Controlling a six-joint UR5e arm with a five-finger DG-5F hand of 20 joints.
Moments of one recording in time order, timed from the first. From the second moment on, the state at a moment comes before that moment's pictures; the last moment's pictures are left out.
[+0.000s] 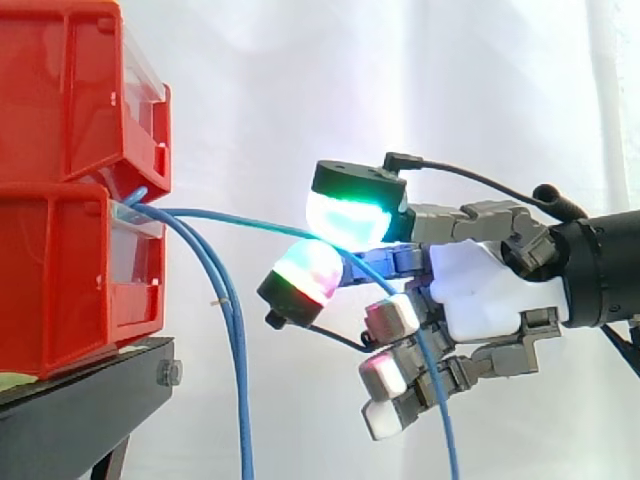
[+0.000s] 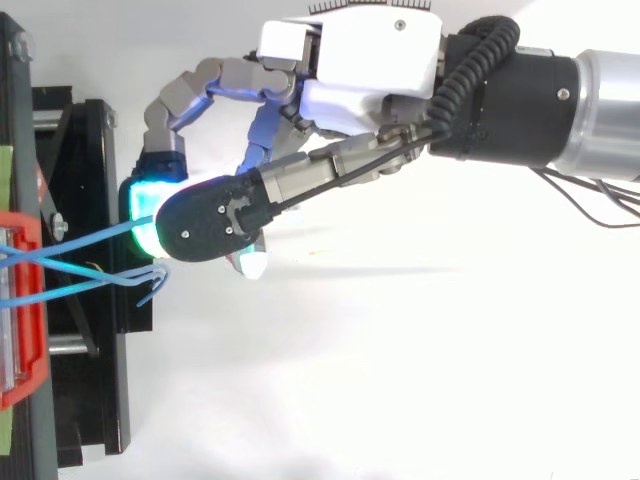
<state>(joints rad) 0.07 -2.35 -1.03 -3.05 -1.40 0.02</state>
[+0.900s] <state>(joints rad) 0.07 -2.35 -1.03 -3.07 -1.40 0.11</state>
